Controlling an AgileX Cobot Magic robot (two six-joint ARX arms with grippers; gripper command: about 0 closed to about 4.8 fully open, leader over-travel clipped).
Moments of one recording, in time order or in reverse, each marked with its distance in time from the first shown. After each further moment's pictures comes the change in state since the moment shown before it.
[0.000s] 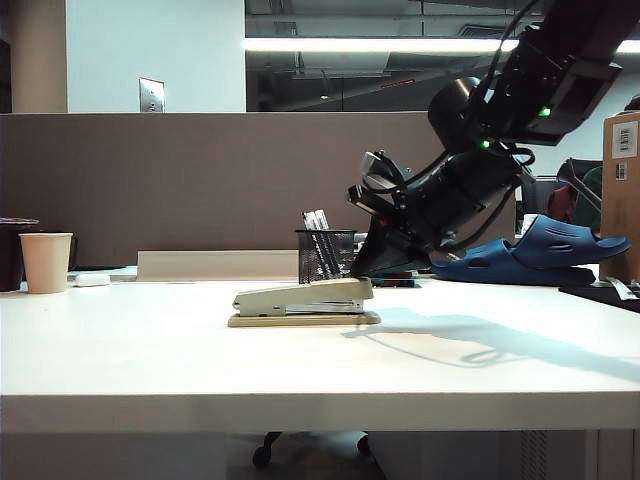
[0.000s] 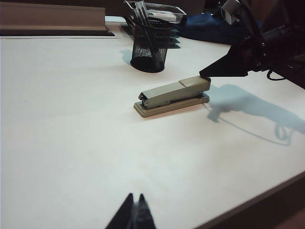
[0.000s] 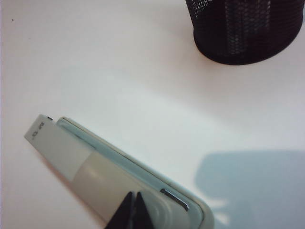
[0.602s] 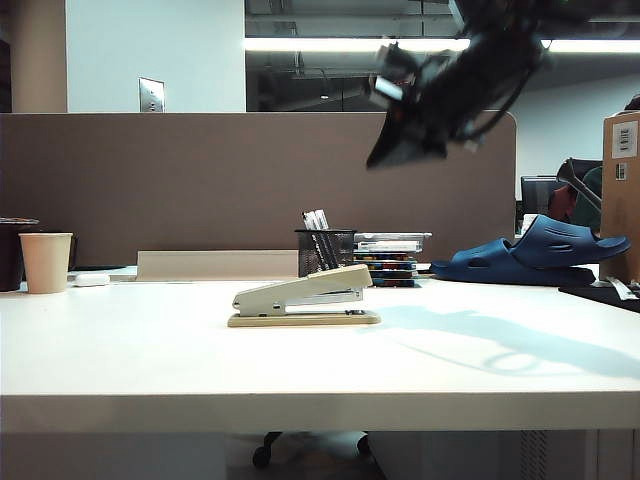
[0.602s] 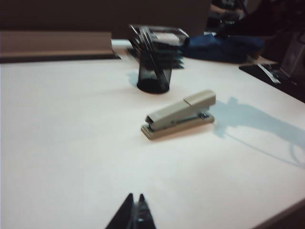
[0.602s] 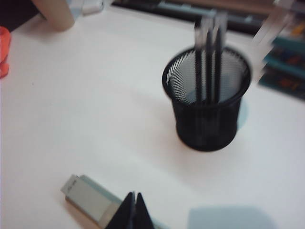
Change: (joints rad) left arm 0.000 0.000 0.000 0.087 -0.026 0.000; right arm -0.006 -0.227 0.054 -0.069 0.090 -0.055
